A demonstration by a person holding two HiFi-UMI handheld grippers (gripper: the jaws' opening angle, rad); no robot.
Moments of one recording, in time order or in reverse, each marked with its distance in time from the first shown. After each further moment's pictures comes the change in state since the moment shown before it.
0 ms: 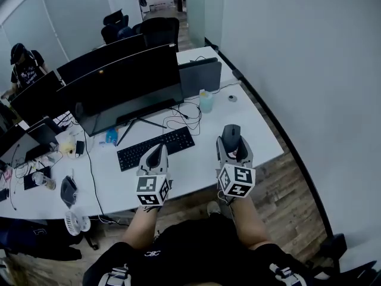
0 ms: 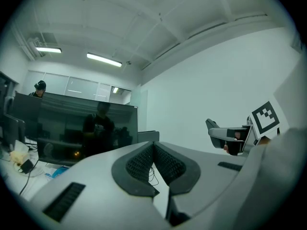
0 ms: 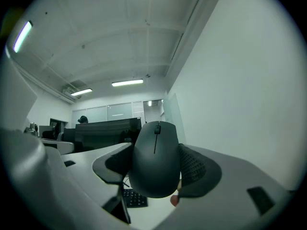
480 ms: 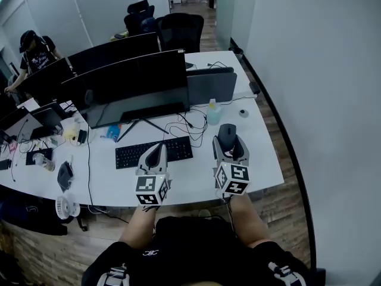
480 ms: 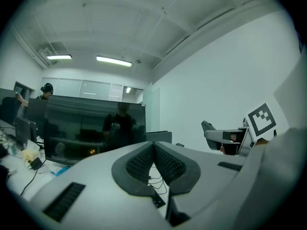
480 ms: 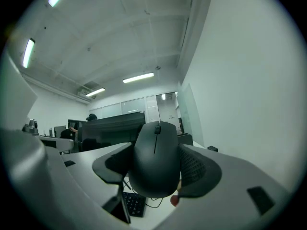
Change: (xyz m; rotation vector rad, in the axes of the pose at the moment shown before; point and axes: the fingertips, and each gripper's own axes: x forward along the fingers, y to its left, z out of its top) left arm 0.080 -0.004 0.017 -0.019 0.023 0.189; right arm 0.121 -0.033 0.005 -0.001 0.086 0.216
